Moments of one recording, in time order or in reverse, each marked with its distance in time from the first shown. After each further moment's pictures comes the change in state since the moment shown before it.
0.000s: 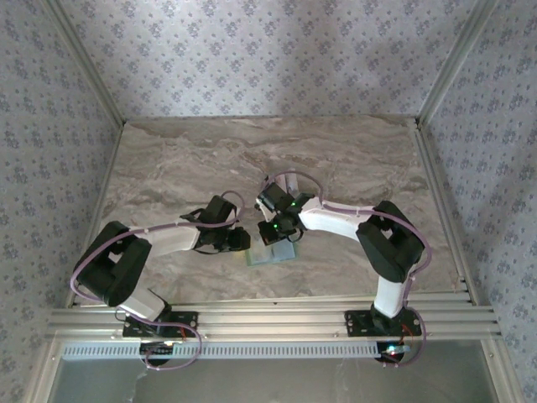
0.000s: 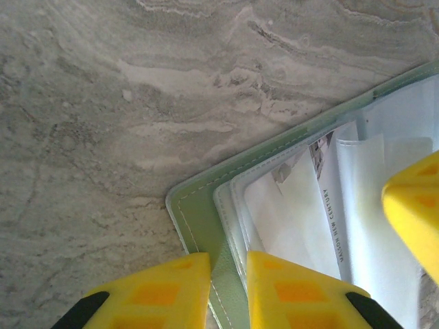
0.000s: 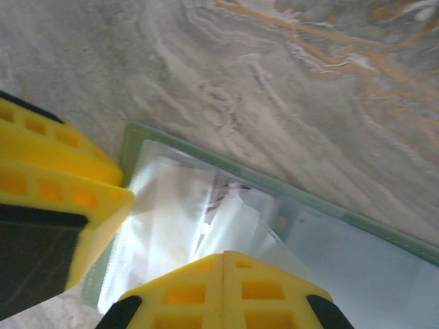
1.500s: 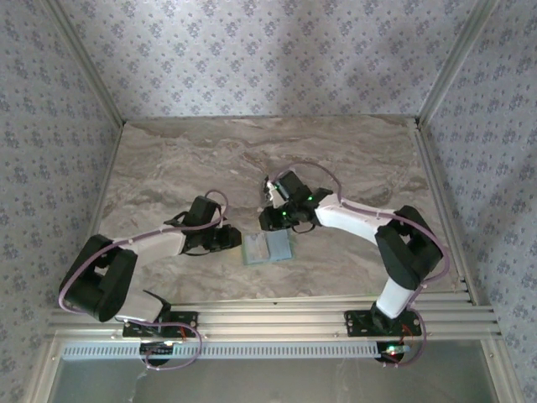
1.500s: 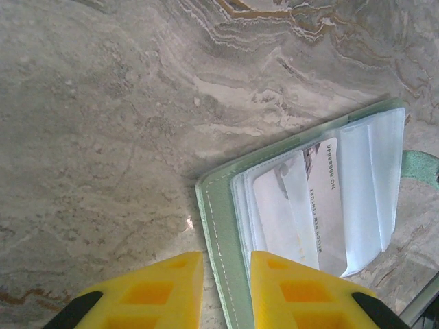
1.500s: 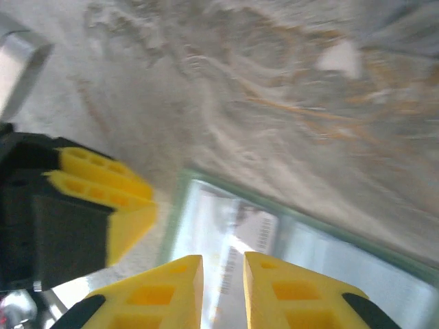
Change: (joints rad) left arm 0.107 -0.120 -0.096 0.051 0.070 -0.038; right arm -0.094 -0.117 -0.051 0.100 -0.083 0.084
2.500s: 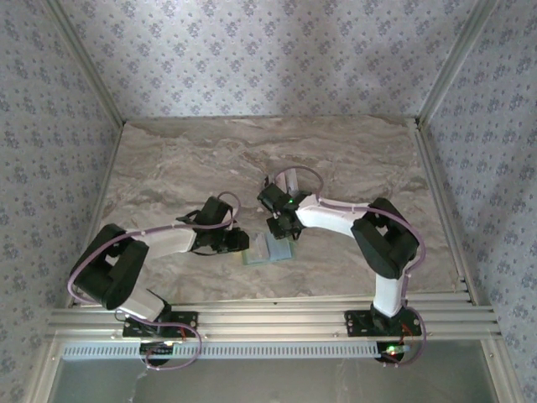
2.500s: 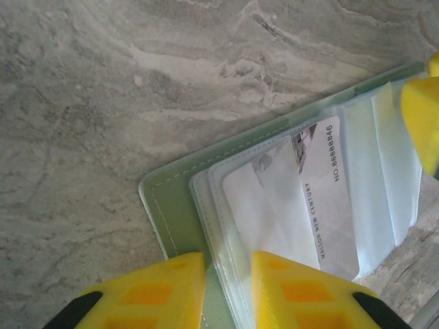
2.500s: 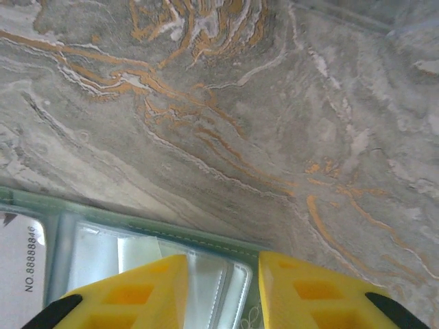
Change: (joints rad) left arm -0.082 0.094 0.058 -0.018 -0.027 0.019; right arm 0.091 0.151 0.094 -0.222 0.452 -0.069
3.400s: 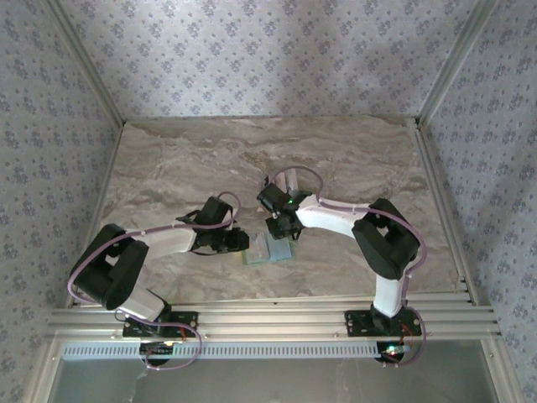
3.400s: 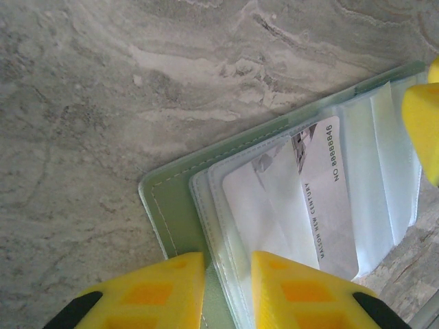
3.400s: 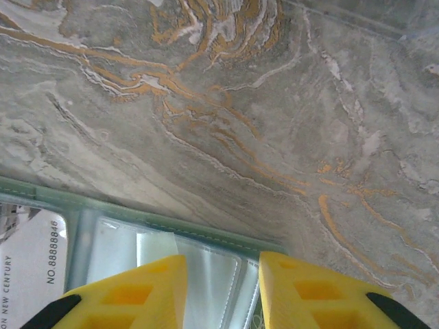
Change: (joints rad) left arm 0.000 0.000 0.002 -0.003 0.000 0.000; right arm -0.003 0.004 0.000 0.005 -0.033 0.000
